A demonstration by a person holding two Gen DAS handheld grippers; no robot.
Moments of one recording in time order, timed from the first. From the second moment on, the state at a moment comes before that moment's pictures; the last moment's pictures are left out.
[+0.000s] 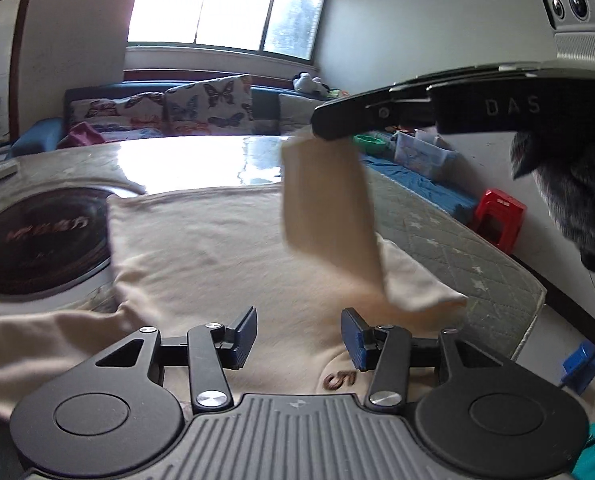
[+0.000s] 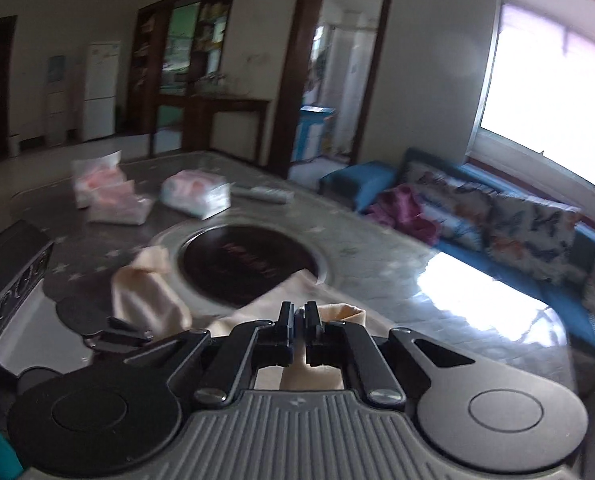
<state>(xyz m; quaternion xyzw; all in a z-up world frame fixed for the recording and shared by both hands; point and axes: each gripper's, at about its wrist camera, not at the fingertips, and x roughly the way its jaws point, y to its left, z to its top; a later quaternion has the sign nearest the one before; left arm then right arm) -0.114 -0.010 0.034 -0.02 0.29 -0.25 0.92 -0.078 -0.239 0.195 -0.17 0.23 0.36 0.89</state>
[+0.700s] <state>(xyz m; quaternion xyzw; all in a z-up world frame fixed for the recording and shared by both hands) -0.095 0.000 0.023 -0.03 0.32 -0.19 0.93 -0.094 -0.346 0.116 -0.14 0.34 0.22 0.90</state>
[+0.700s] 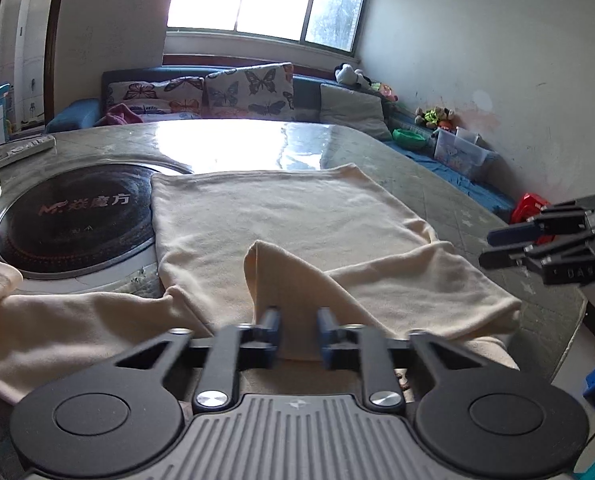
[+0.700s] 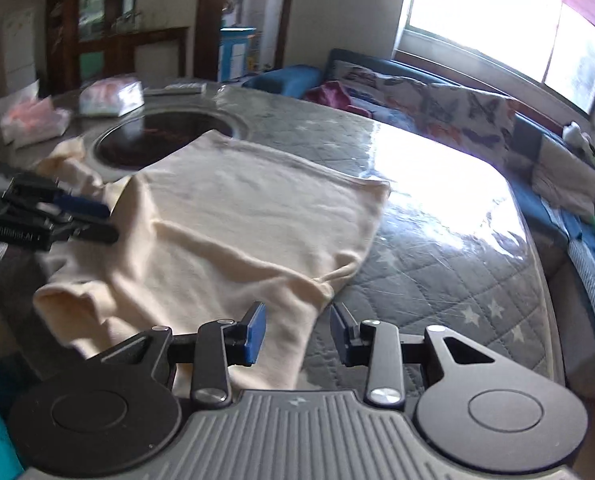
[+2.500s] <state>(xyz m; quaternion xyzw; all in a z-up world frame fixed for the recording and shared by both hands) -0.094 0.025 0.041 0.00 0.31 -0.12 0.94 -0.076 -0.303 0.097 -0.16 0.33 0.32 0.87</state>
